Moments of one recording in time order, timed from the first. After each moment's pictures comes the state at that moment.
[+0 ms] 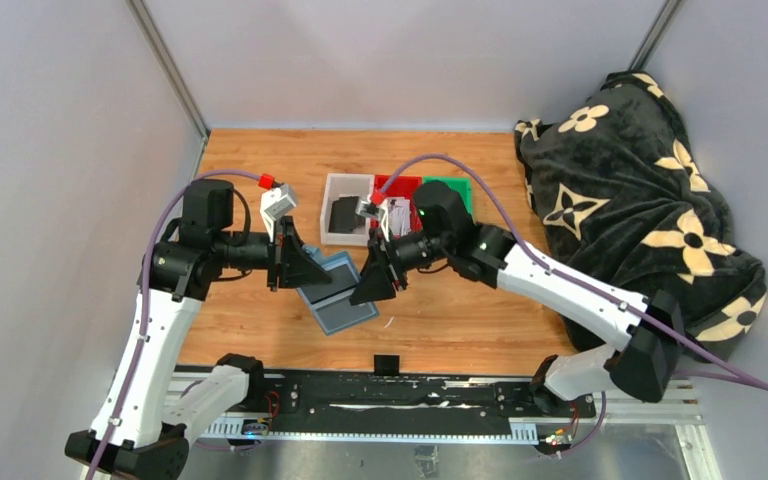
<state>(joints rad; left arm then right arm) -0.22 0.91 1.18 -0.97 1.17 0.15 0.93 1.40 1.30 -0.36 -0.85 0.26</state>
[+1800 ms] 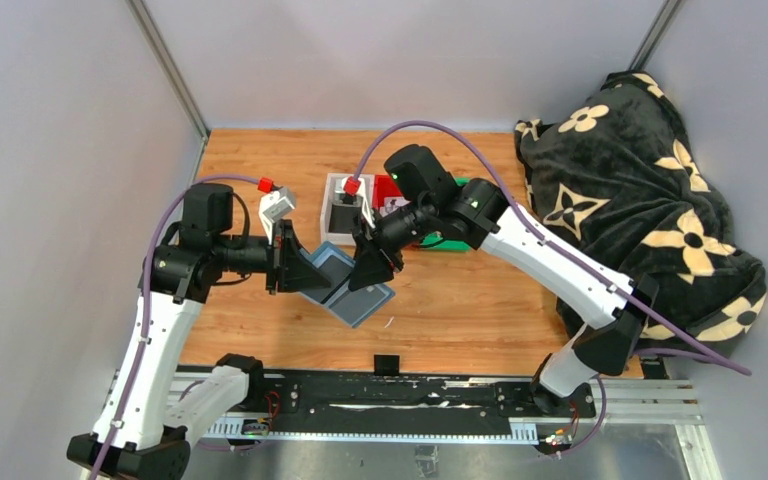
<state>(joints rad) -0.20 0.89 1.16 -0.97 1.22 0.13 0.94 1.56 1.73 -0.85 -0.85 -0.09</state>
